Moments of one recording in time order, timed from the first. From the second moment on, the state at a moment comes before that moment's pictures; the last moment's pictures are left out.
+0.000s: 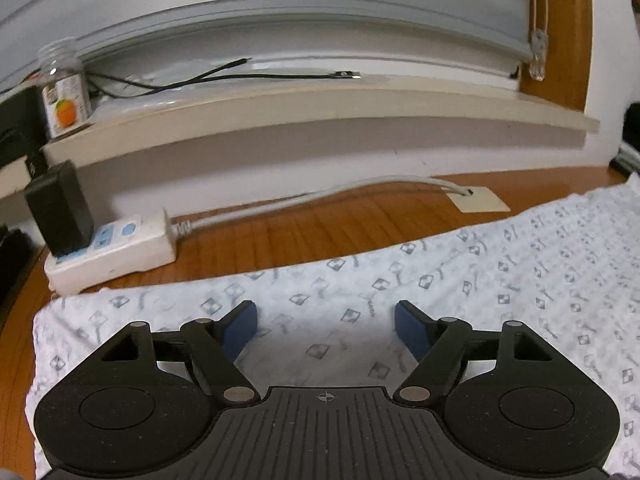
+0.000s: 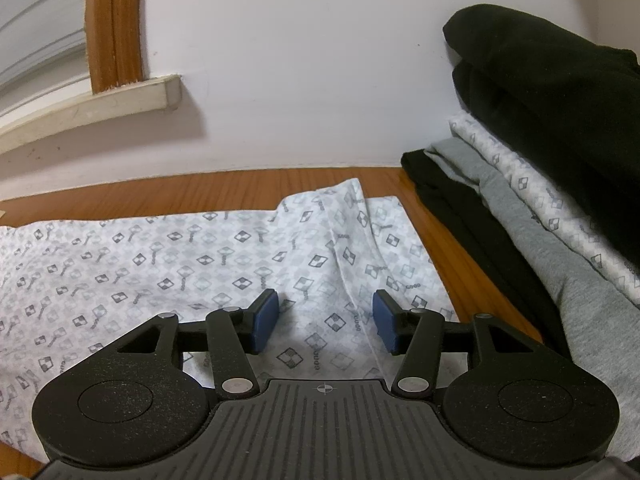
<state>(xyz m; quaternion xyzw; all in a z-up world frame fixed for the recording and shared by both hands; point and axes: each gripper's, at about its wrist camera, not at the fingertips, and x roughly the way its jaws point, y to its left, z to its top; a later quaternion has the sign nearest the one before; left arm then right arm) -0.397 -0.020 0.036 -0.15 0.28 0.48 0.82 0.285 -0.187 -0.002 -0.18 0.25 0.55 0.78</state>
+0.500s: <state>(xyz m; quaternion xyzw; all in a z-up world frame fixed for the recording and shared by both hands) -0.333 -0.021 0.039 -0.11 0.30 0.44 0.84 0.315 -0.191 -0.002 -0.18 0.25 0.55 0.78</state>
